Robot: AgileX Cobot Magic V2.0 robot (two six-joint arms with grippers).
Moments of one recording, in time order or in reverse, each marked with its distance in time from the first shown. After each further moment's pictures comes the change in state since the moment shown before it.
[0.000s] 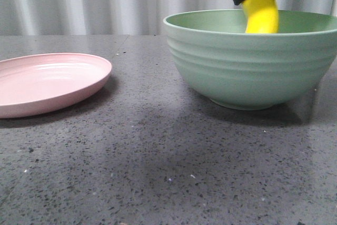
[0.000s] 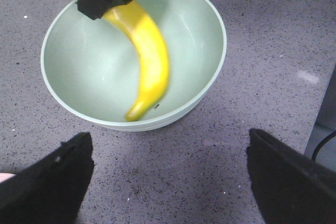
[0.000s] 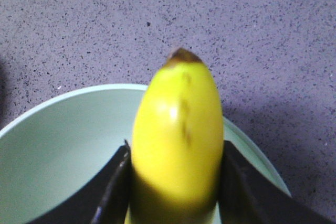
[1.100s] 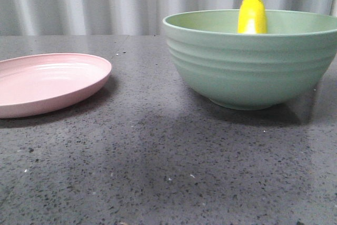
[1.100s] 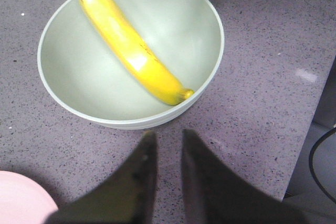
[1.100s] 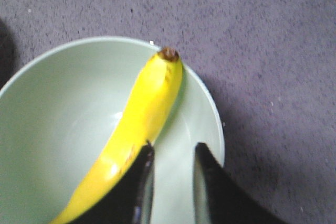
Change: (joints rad) left arm 0.000 0.000 0.000 -0.008 0.006 0.000; right arm 0.000 -0.265 -0.002 -0.098 0.260 0.000
